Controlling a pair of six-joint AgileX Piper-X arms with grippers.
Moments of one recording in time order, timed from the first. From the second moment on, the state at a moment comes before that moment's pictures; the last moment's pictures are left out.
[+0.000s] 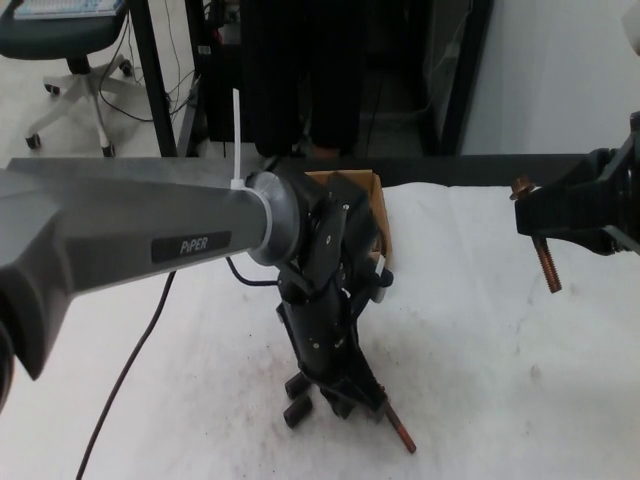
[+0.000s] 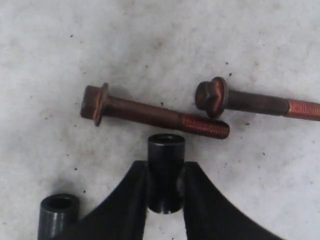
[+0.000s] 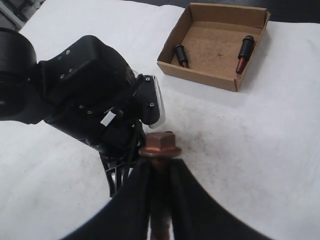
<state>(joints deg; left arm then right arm) -41.1 112.2 -75.8 48.1 10.0 6.8 14.9 55.3 -55.4 47.6 -23.8 3.1</state>
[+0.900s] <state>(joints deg) -29.0 68.5 -57.7 25.7 28.9 -0.8 14.9 55.9 -55.4 20.8 -36.6 11.8</state>
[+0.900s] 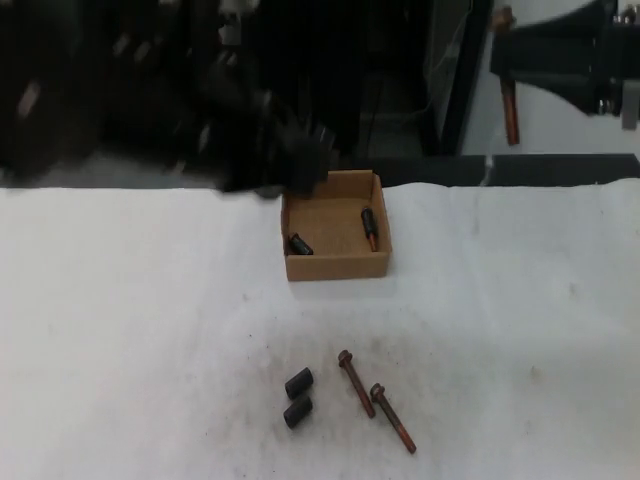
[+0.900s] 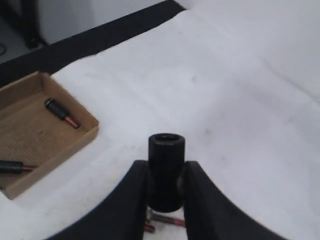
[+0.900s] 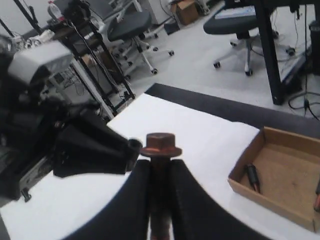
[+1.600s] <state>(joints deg) -28.9 48.8 -22.2 -41.1 38.6 -25.7 39.0 68.9 -55.4 -15.4 -39.2 16.7</state>
